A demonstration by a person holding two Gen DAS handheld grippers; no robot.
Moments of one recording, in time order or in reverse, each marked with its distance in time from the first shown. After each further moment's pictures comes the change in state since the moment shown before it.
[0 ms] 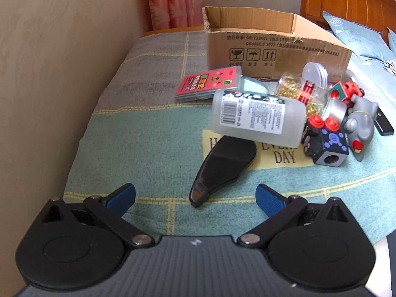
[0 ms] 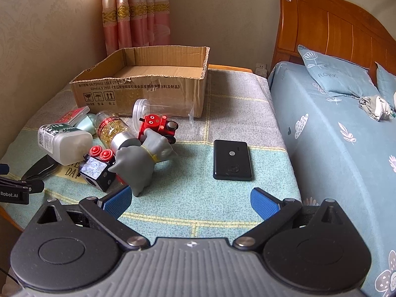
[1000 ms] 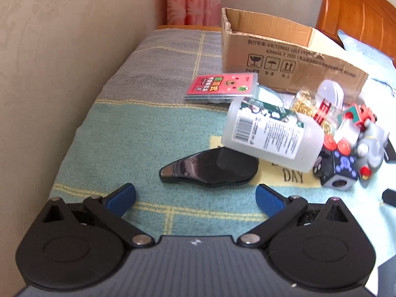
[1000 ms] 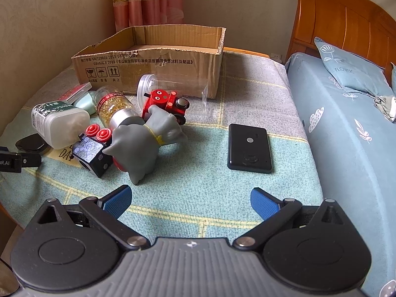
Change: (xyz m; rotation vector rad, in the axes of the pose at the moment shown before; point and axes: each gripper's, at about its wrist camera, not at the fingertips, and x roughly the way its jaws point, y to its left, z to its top) left arm 0.016 0.011 0.005 -0.143 -0.001 -0.034; right arm 0.035 0.003 -0.004 -0.046 0.069 0.045
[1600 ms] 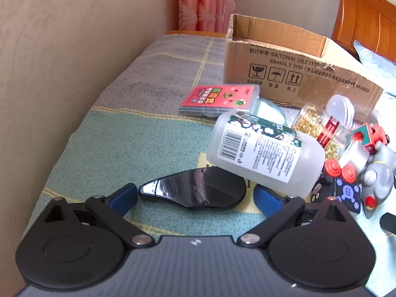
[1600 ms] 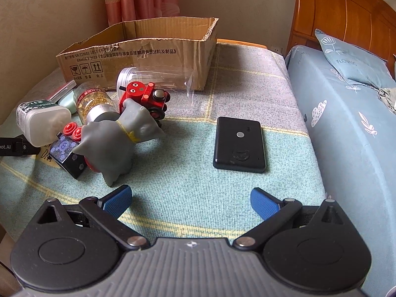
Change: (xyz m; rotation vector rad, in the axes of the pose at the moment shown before) left arm 0.011 -0.021 0.007 -0.044 -0.042 0.084; right arm 0.024 -0.023 0.001 0.015 0.010 0.016
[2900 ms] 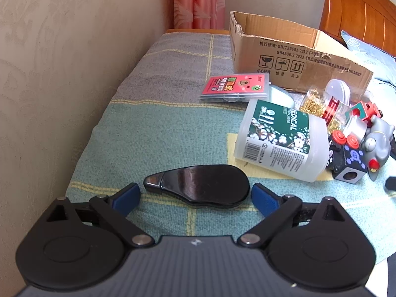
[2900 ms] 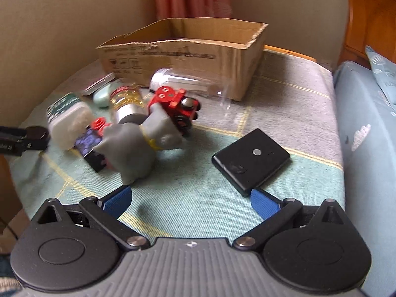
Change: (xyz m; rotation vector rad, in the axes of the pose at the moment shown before) left arm -0.016 0.035 -0.016 0.072 0.016 -0.038; right arm 0.008 -0.016 0.014 -0.196 0.022 0.238
